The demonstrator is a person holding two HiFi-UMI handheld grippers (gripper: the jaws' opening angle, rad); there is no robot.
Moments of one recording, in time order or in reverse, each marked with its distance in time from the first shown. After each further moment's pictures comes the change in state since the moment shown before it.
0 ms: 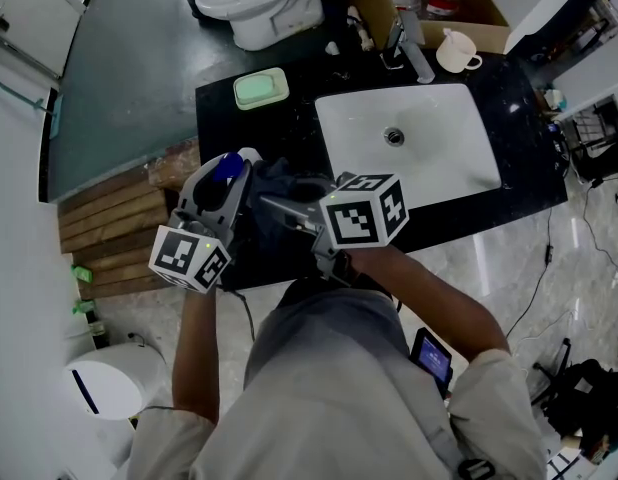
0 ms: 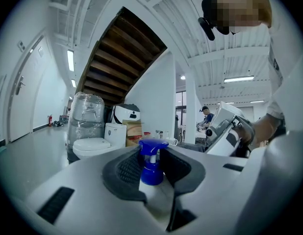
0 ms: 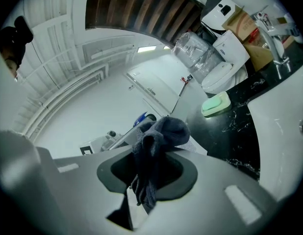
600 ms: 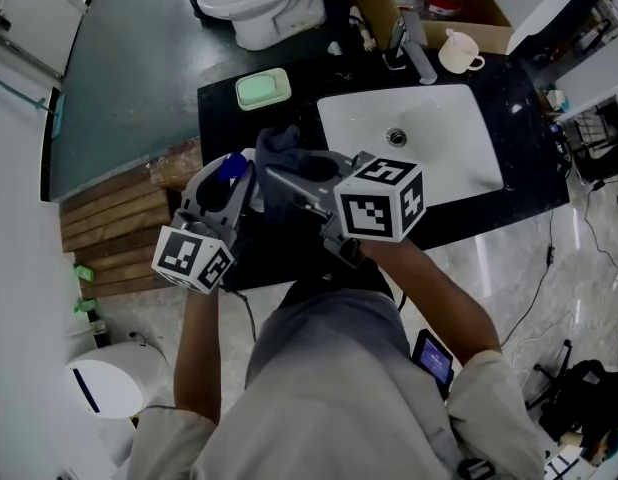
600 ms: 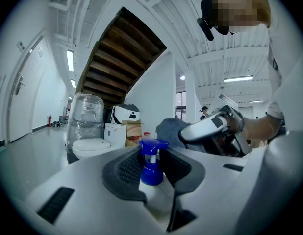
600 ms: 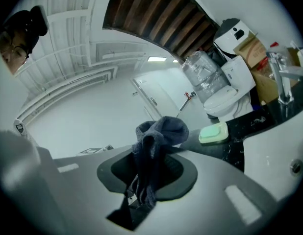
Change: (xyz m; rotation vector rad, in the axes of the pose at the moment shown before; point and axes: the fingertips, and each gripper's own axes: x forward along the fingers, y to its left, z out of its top) left arm 0.001 -0.002 0.000 0.006 0.002 -0.003; right arm -0.018 0.003 0.051 -0.179 -0.110 -0.050
